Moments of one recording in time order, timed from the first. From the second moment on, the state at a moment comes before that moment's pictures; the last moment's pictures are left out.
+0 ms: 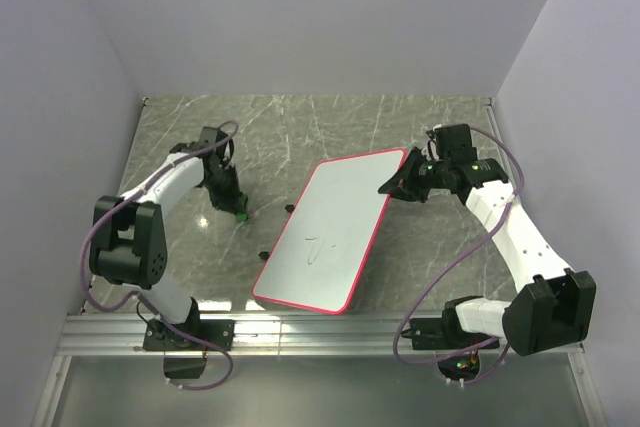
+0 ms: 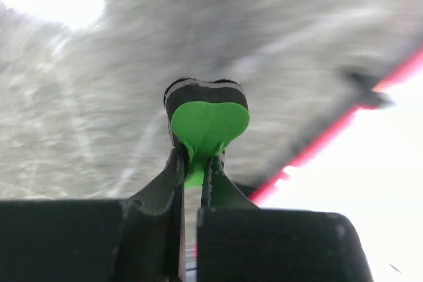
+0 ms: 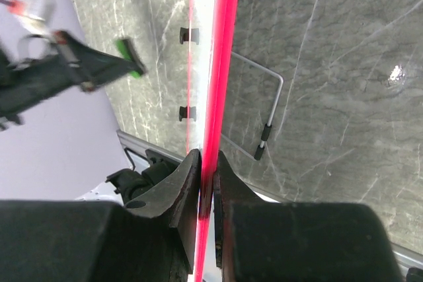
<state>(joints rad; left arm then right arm) -0.17 1.64 1.10 -0.80 0.15 -0.46 0.21 1.25 1.09 -0.74 -0.48 0.76</state>
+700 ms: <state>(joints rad) -0.58 1.53 1.28 -0.76 0.62 -0.45 0.20 1.30 1.10 -0.68 -0.51 0.75</state>
